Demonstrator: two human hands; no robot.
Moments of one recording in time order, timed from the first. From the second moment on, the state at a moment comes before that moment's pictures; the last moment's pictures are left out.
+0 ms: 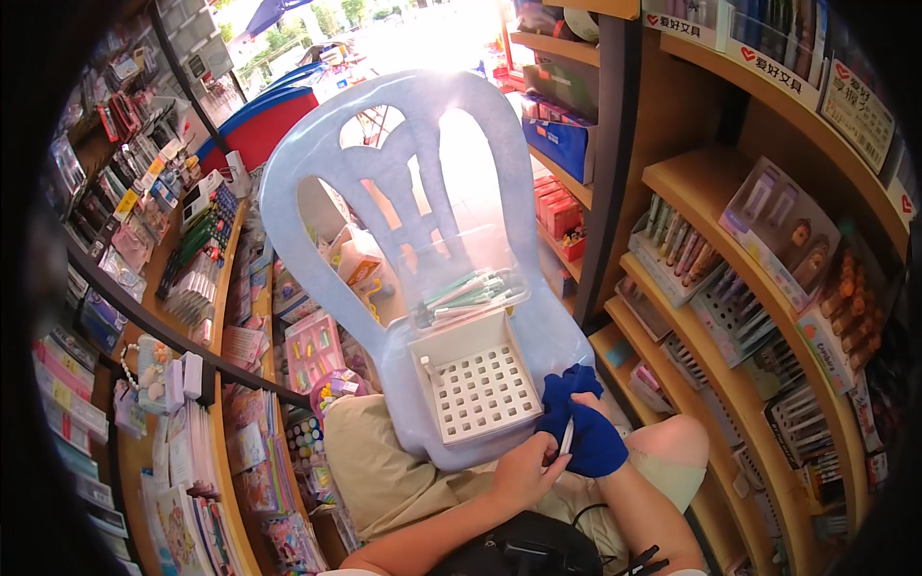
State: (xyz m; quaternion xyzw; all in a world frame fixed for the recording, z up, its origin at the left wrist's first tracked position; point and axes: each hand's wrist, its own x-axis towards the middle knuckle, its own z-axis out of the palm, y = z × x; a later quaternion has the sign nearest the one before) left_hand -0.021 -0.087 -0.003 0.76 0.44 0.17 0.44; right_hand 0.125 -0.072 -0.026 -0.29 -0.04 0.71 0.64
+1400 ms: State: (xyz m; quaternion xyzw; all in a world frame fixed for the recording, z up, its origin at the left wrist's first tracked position) left_hand -0.144 0.054 0.022 0.86 0.39 0.31 0.04; right_hand 0.112 -0.069 -0.028 -0.28 -0.24 0.75 0.55
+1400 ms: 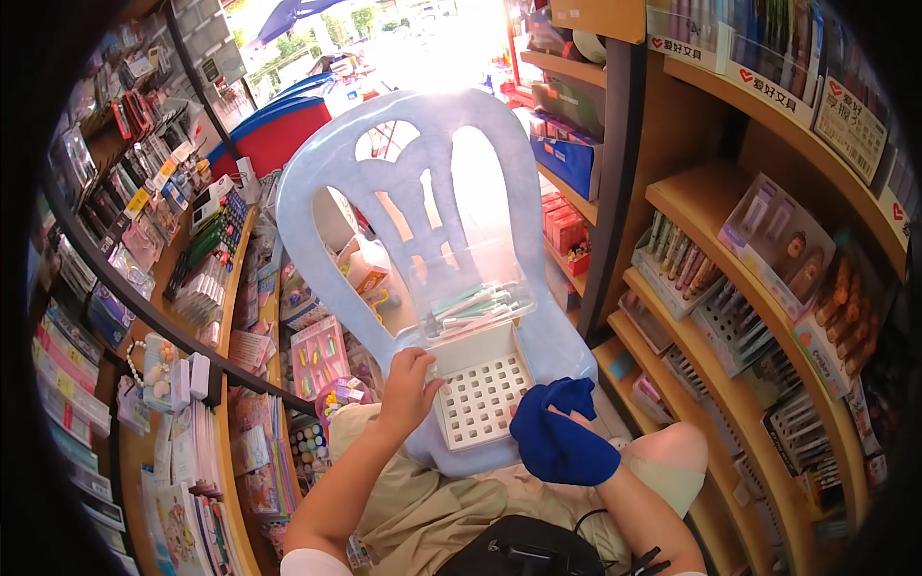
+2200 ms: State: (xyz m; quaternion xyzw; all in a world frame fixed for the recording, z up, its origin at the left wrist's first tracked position) left_hand -0.067 -0.019 0.028 0.68 0.37 0.30 0.56; right_hand 0.113 -0.070 -0.036 -0.30 -0.19 0.74 0.58
